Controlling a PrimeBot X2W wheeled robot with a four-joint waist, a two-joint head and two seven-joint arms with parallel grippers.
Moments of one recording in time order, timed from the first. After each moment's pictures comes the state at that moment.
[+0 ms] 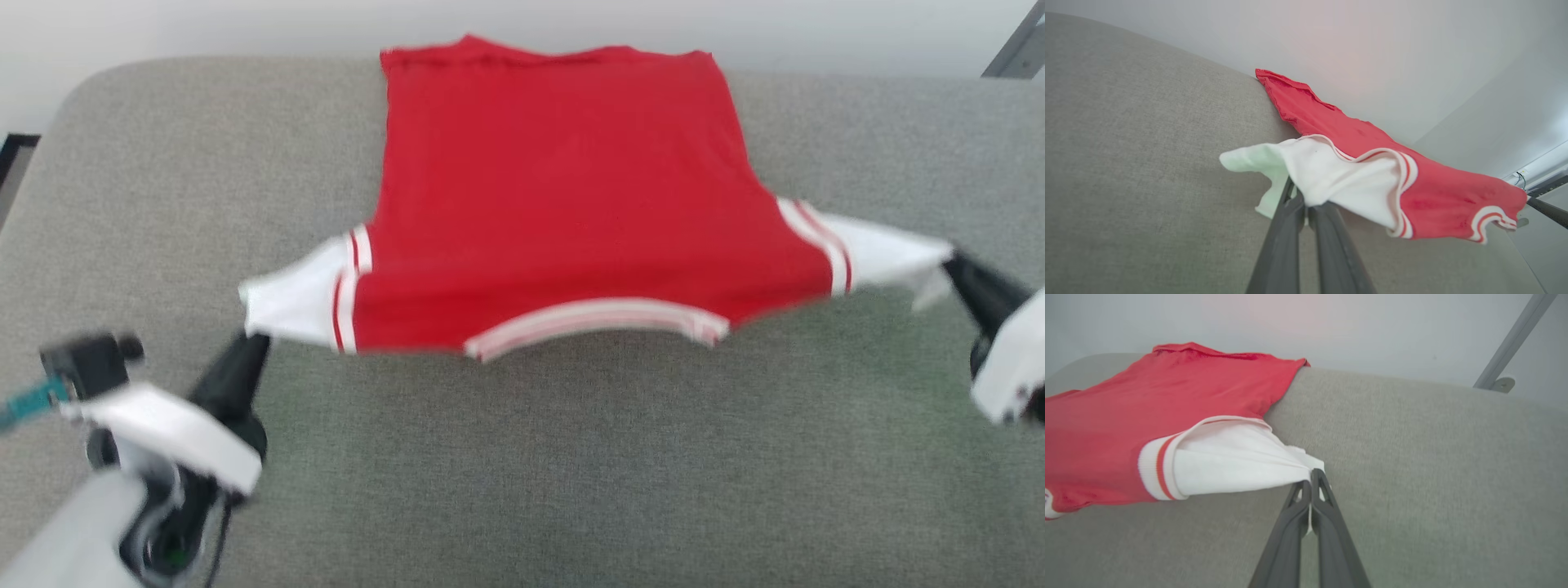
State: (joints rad) left arm -0.46 0.65 -0.66 0.36 -1.29 -0.13 -0.26; right arm -0.43 -0.59 0.17 0.26 0.70 0.13 0.31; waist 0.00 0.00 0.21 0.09
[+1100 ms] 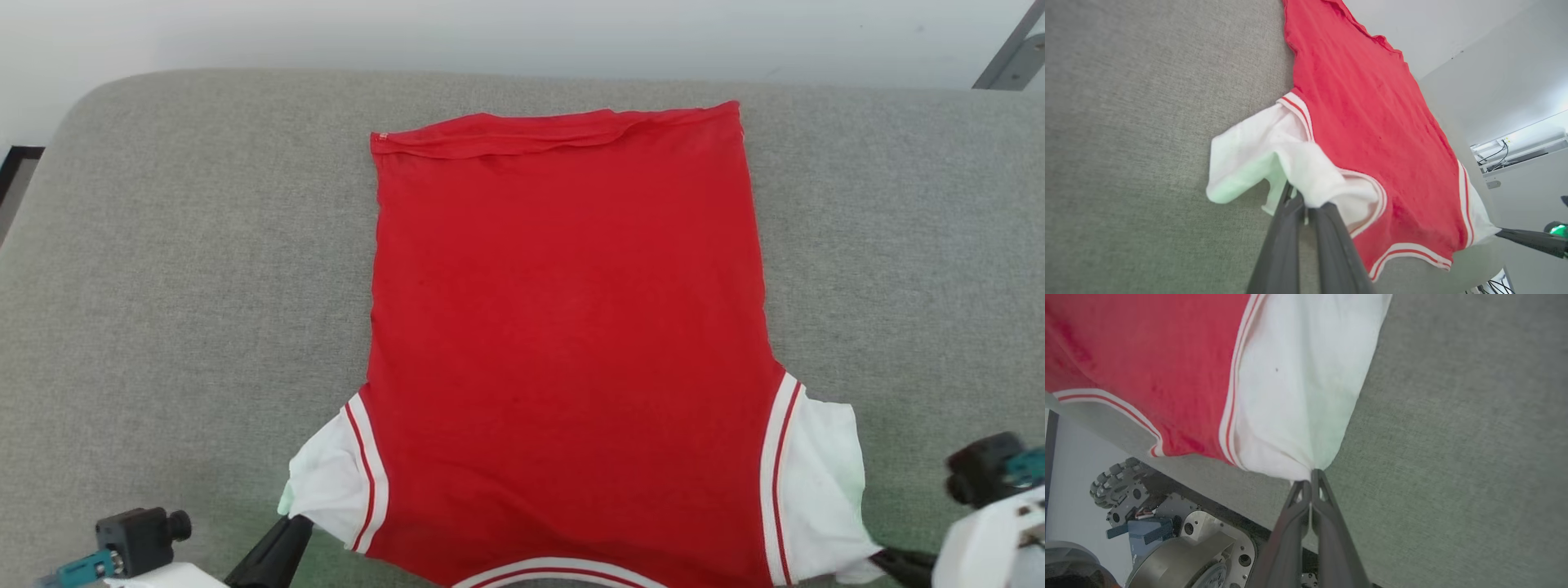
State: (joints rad) left arm -0.01 0.69 -0.62 0.10 -1.25 -0.11 -0.23; right arm 0.18 -0.50 0.01 -0.28 0.70 0.13 0.95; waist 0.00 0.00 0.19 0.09
